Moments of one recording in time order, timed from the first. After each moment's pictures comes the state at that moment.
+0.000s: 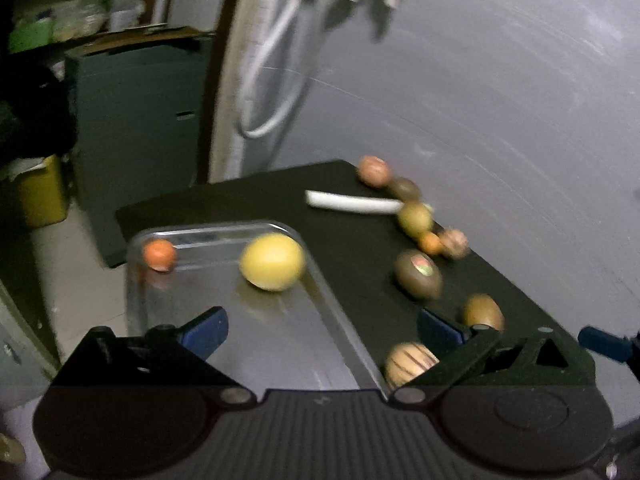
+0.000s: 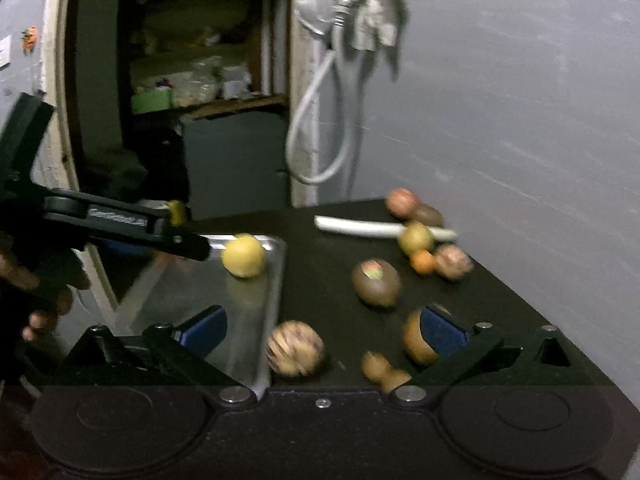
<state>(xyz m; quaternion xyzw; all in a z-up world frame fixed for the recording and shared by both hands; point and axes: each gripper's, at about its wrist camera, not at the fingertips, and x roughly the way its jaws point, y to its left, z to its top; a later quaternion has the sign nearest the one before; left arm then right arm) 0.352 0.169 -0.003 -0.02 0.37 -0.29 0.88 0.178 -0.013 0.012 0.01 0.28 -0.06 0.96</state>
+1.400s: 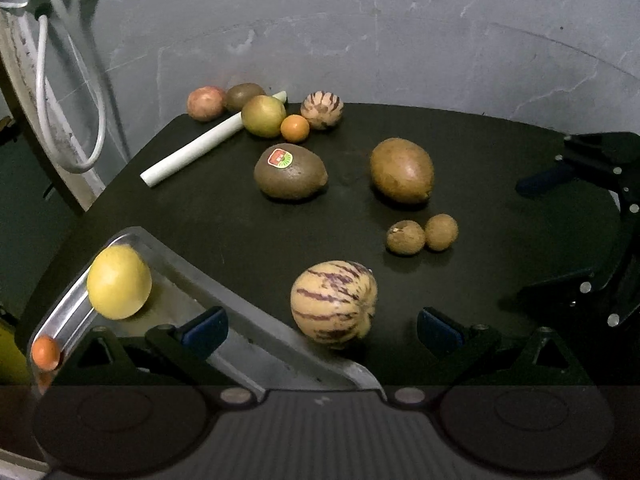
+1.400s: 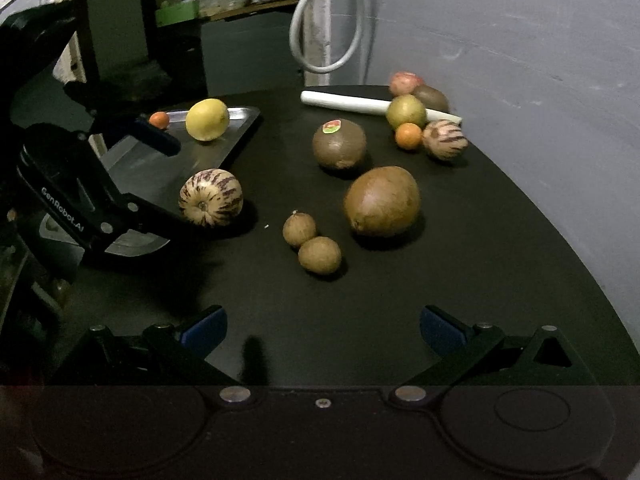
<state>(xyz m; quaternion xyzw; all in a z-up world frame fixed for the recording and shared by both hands) 0.325 0.053 -0.067 0.27 0.36 -0.44 0.78 0.183 -0.105 -0.073 -0.01 0.41 0.03 0.91</state>
